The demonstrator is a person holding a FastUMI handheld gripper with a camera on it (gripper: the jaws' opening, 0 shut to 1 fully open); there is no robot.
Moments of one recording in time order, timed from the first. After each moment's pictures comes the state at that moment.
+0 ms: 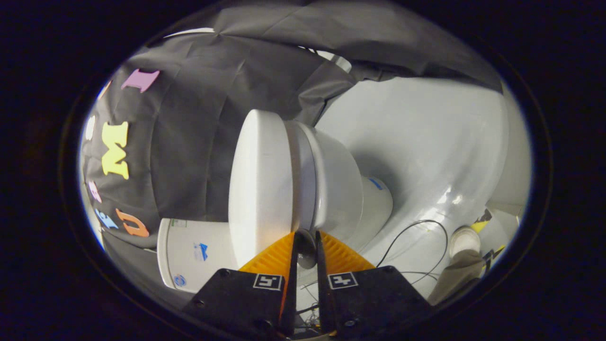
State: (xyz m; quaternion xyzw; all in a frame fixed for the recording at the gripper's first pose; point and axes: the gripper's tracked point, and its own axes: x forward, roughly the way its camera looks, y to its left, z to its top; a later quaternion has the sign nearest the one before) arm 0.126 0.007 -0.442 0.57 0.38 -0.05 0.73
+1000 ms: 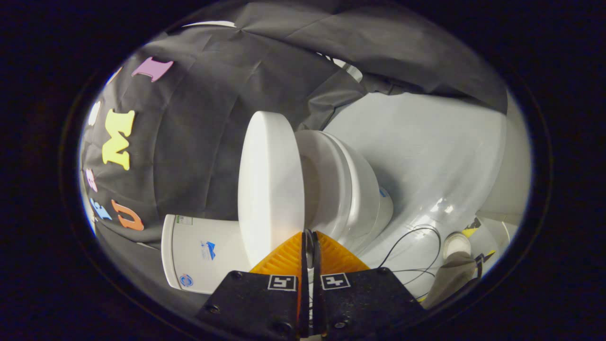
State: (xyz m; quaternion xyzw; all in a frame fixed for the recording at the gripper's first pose) arm 0.136 0.014 -0.383 0.52 0.39 -0.07 0.76
